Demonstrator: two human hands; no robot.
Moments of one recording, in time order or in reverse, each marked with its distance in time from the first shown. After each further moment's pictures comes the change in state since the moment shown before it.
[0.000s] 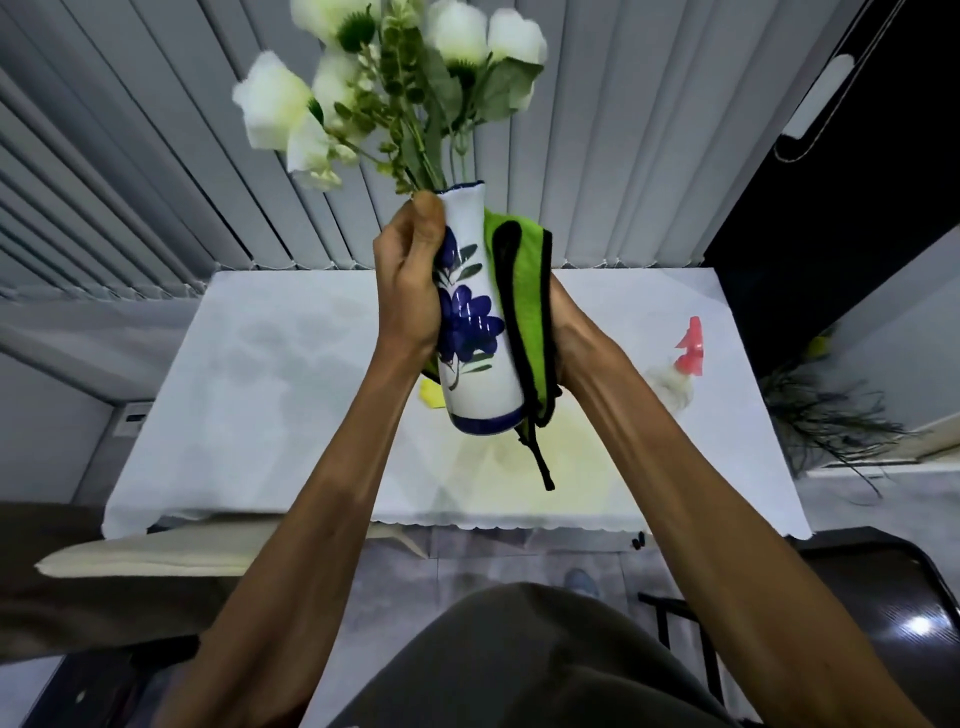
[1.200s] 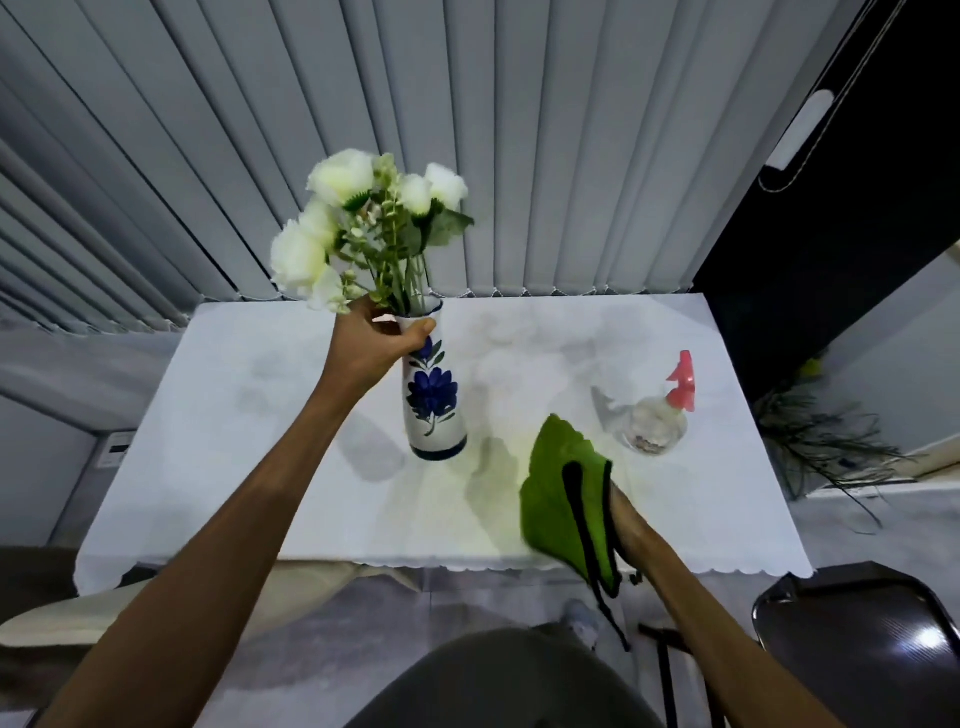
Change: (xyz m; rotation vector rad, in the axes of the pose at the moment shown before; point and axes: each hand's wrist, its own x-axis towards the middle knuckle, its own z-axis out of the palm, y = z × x) left_hand 0.048 -0.075 -0.062 0.484 -0.115 -0.185; right_hand -0.008 0.164 -0.154 -0.311 0.308 0.251
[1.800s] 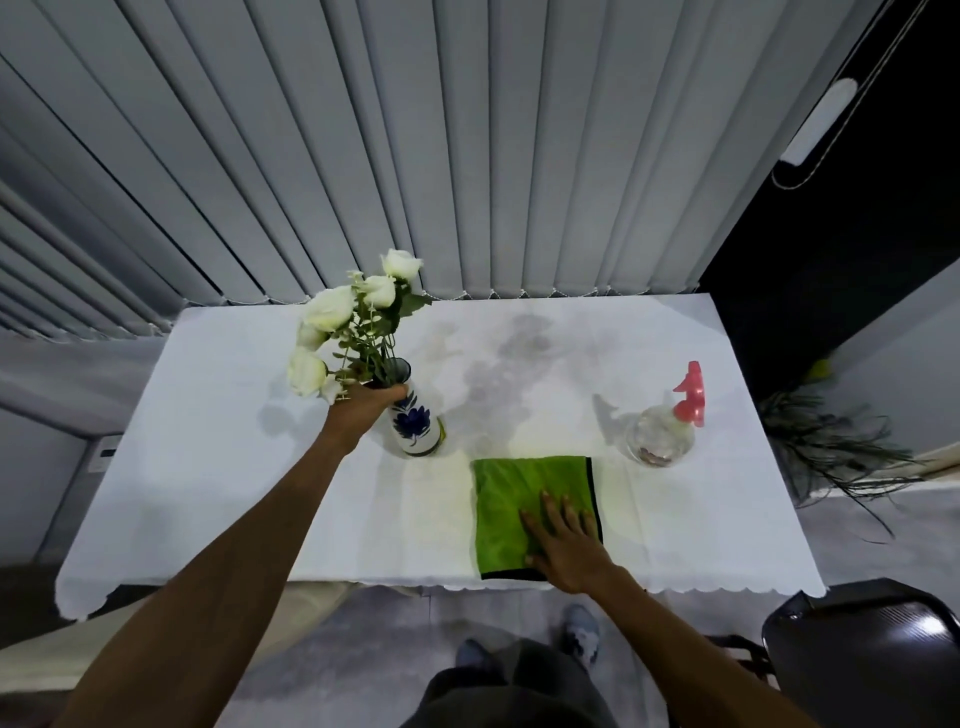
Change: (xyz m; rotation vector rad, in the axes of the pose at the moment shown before) left_hand 0.032 -0.130 0.002 0.118 -0.019 -0.411; right_hand 0.119 0.102 0.019 -1.479 -0.229 -0.149
